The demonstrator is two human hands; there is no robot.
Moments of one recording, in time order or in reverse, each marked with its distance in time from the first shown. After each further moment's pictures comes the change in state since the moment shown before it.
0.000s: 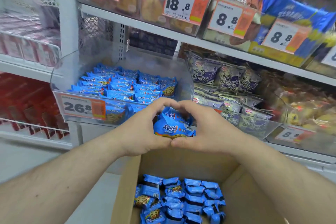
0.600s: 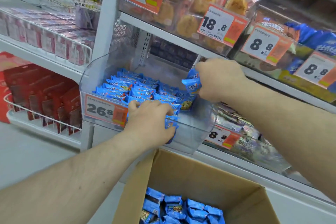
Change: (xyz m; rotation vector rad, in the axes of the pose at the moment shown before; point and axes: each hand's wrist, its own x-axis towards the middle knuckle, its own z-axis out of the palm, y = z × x) left_hand 0.019 -0.008 -0.029 1.017 0.432 -0.256; right_hand 0.133 -0.031 -0.055 -0.986 0.064 0.083
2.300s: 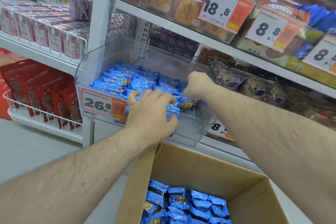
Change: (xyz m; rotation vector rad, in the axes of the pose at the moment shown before) left_hand 0.001 0.000 0.017 -0.066 0.179 0.061; right_hand 0.035 -0.024 0.082 0.431 -0.358 0.236
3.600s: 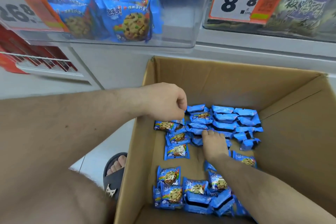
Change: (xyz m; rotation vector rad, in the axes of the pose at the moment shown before) left_hand -0.068 0.022 0.103 0.008 -1.219 -0.108; right_hand -0.213 0.079 0.441 -0.018 -0.412 -0.019
